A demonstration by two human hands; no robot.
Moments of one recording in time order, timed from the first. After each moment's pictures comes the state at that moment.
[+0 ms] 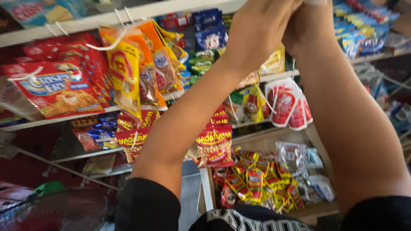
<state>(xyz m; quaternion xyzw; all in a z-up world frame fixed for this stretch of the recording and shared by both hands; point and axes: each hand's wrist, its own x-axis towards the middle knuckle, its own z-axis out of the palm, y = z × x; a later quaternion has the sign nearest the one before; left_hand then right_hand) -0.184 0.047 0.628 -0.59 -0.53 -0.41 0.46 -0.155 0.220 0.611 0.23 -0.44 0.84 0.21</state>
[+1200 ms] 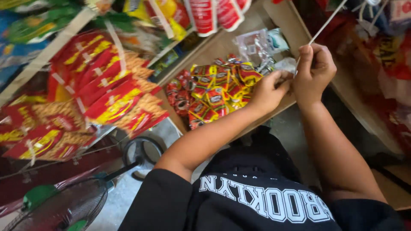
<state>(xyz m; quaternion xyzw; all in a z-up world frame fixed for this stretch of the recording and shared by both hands) 0.066 0.172 0.171 -0.36 -0.49 -0.66 -0.44 0.145 0.255 0.237 -0.32 -0.65 0.46 0.51</state>
